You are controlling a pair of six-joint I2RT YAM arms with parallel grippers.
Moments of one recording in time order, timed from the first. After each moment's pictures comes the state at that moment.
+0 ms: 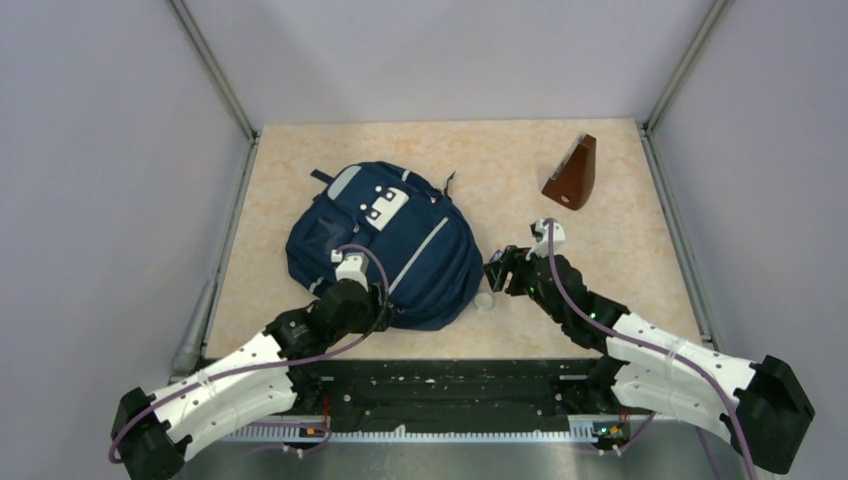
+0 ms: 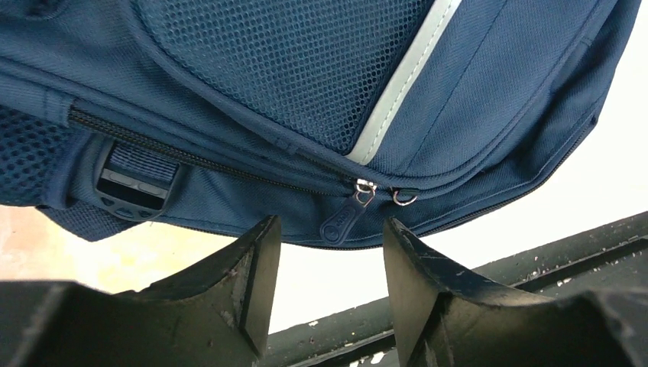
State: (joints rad) left arm -0.84 0.69 0.42 -0.48 -0.26 -0.73; right arm 0.82 0.87 0.44 0.06 0.32 0.58
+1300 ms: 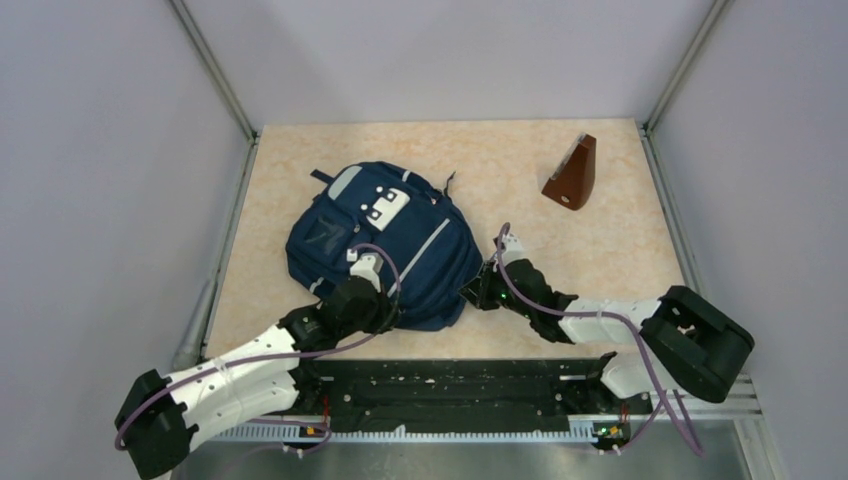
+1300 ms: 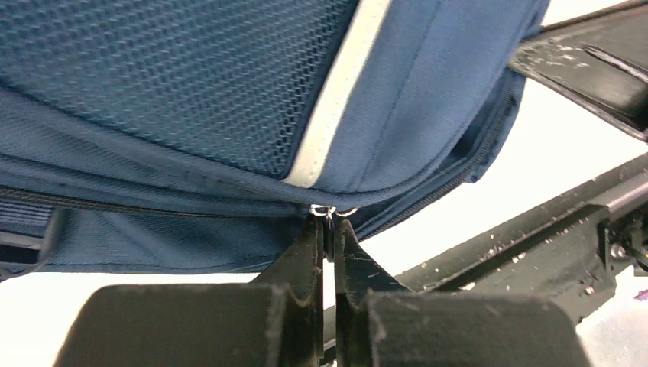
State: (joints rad) left arm -0.84 0.81 0.38 -0.29 -0.11 -0.75; right arm 0.84 1.32 0.37 0.49 0.03 0.73
